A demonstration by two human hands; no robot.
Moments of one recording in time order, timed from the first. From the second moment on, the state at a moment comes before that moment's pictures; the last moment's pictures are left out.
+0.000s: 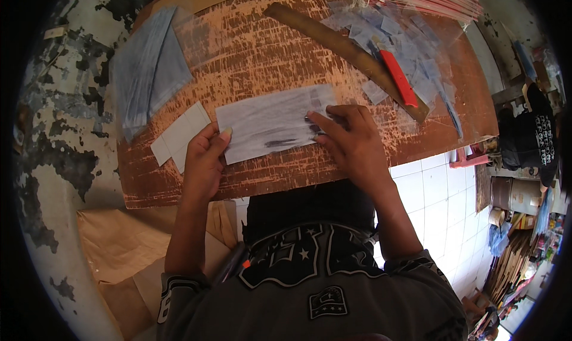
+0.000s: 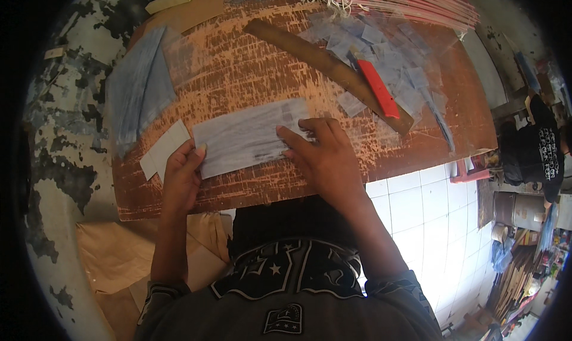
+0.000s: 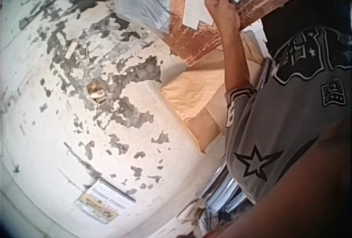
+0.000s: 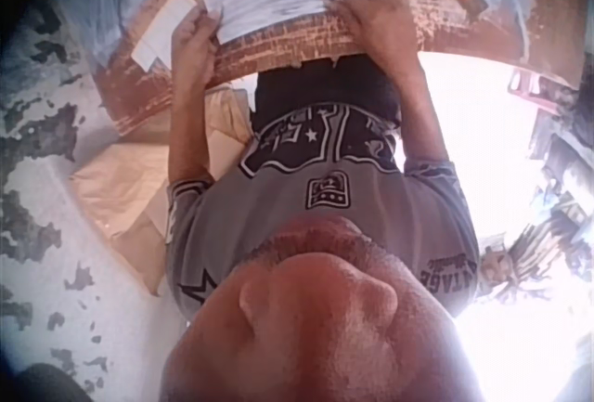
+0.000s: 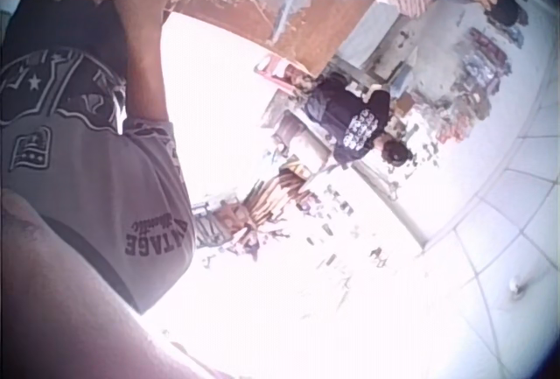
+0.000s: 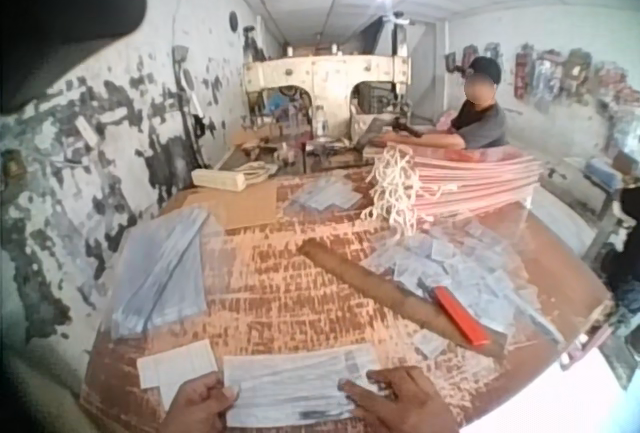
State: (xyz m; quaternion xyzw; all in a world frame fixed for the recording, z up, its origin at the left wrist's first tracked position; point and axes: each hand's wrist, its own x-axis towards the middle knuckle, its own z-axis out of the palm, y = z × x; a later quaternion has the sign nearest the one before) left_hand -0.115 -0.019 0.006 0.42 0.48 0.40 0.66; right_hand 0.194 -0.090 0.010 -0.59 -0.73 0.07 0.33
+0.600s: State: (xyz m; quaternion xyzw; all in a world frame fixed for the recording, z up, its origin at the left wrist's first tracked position) left_hand -0.125 -0.033 0.028 0.46 0.55 0.41 0.56; right_hand 0.189 -0.092 0.005 -0.60 -0.73 0.07 0.32
